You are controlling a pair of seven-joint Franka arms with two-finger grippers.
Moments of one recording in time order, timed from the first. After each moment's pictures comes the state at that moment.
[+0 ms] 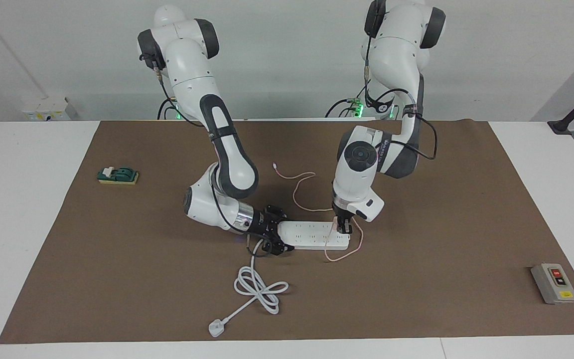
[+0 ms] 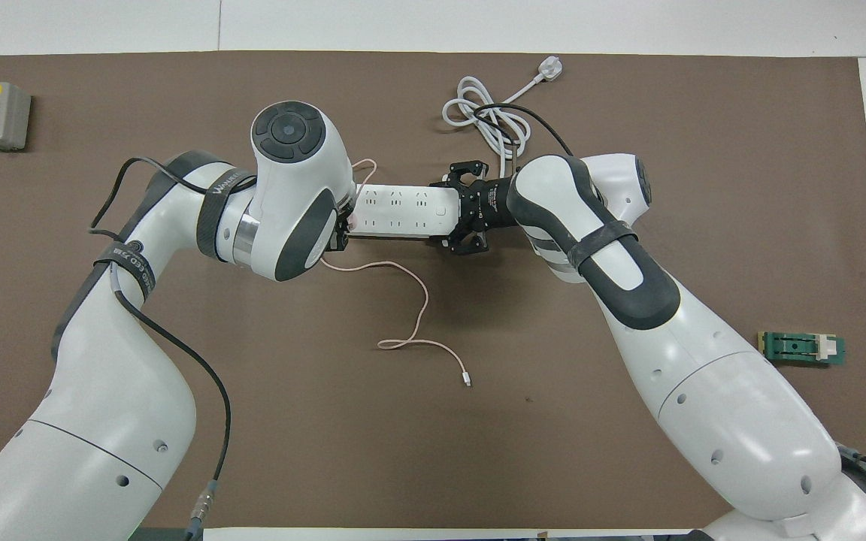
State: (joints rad) left arm -0.50 0.52 0.01 -1.58 0.00 2.08 -2.01; right arm 0.36 0.71 0.00 -1.61 1.26 2.27 1.03
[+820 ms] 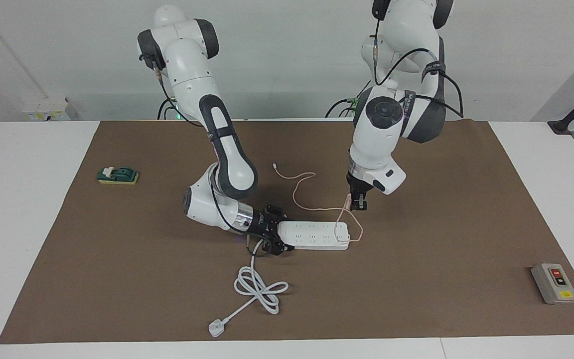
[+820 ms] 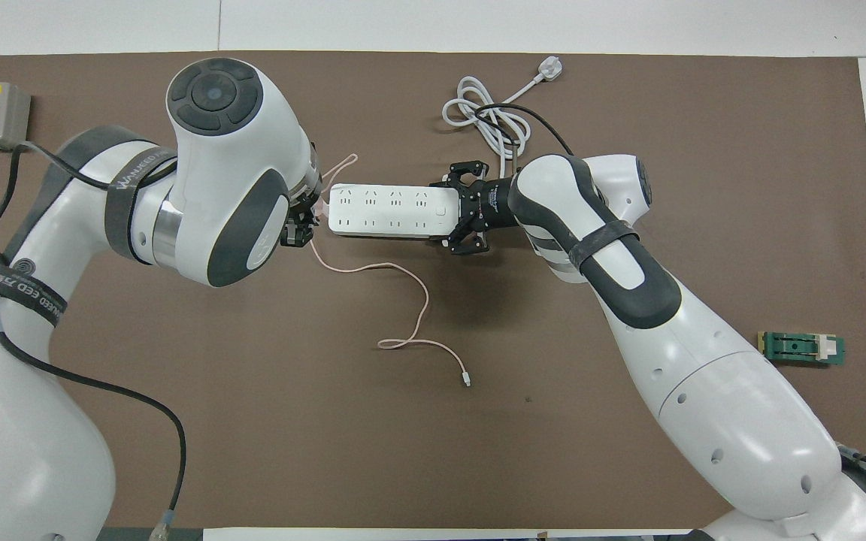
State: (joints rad) left arm -0.48 0.35 0.03 -1.56 0.01 1.89 -1.79; right arm 0.36 0.71 0.00 -1.61 1.27 2.26 1.02
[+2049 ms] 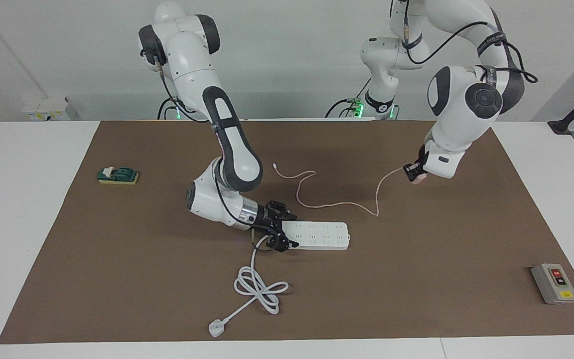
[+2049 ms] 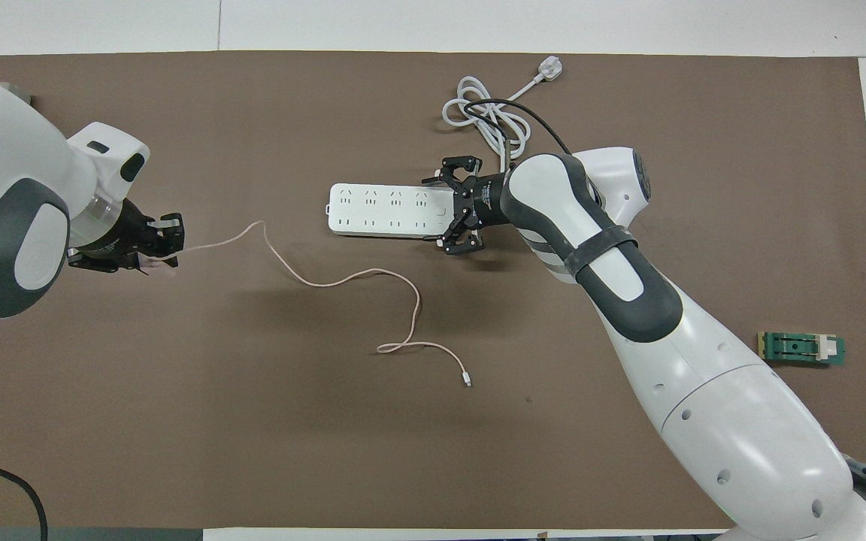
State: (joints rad) left arm -0.19 0.10 0.04 -1.85 0.01 1.77 -0.35; right arm 0.38 0.67 -0.01 -1.61 1.23 2.24 1.04
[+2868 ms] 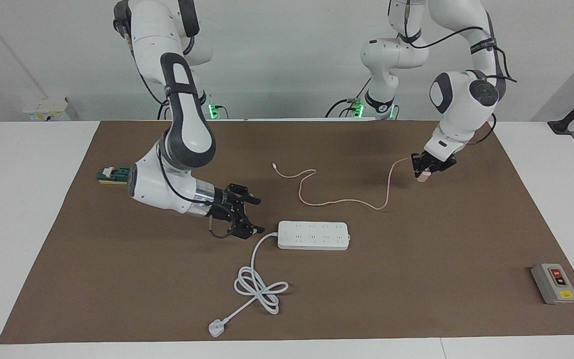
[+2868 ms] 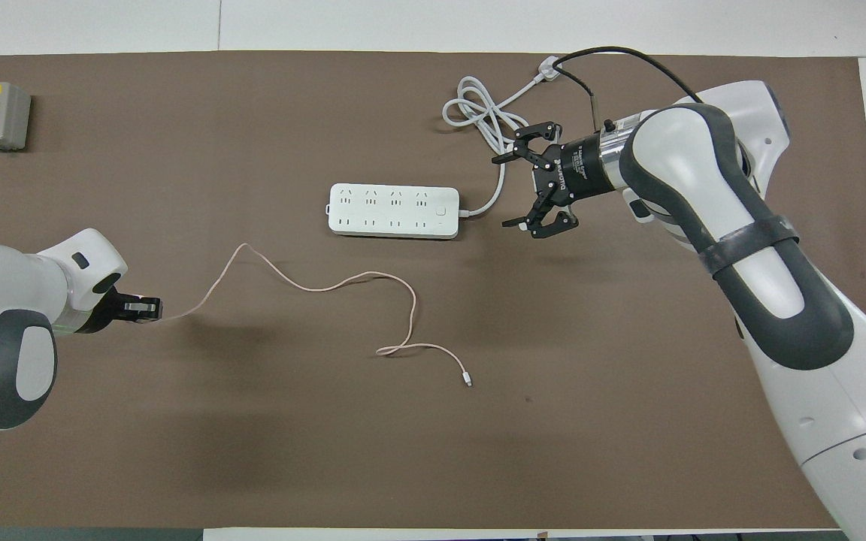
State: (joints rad) left arm -0.07 -0.11 0.04 -2.36 -0.04 2.23 0.12; right arm 0.20 0.47 -0.03 -1.63 0.95 1.97 1.12
